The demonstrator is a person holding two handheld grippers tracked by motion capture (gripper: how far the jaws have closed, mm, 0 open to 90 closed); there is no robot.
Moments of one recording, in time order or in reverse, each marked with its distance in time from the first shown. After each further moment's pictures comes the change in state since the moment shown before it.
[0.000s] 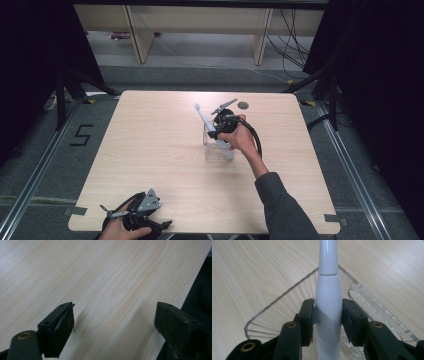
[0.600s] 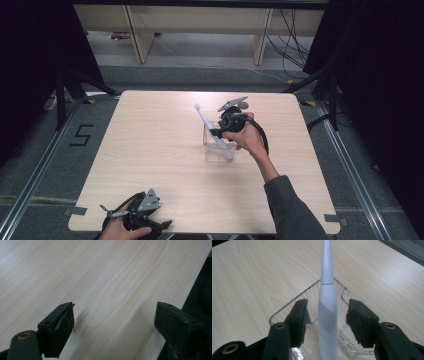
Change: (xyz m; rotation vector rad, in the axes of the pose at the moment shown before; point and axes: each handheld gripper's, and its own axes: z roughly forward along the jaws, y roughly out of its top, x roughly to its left) left arm 0.000 0.000 0.000 -0.008 0.006 -0.006; right arm 0.004 -0.003 -0.035 -0.075 -0.005 0.018
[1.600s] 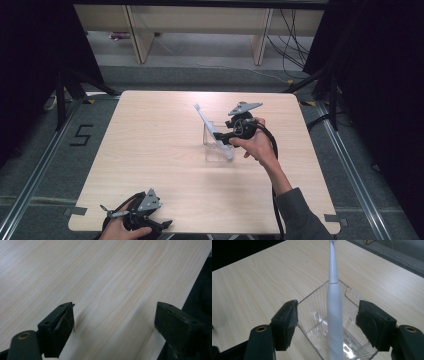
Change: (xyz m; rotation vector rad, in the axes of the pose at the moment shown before) left arm 0.000 0.000 0.000 0.002 0.002 0.000; right arm 0.007 -0.021 -0.034 -0.142 0.024 -0.025
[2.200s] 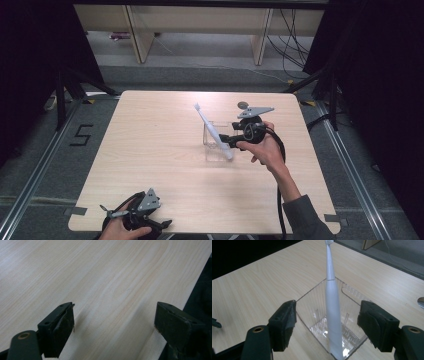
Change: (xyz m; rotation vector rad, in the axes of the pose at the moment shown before) left arm 0.001 0.000 0.000 -0.003 0.003 -0.001; right arm 0.000 -0.014 -0.020 -0.054 0.010 0.037
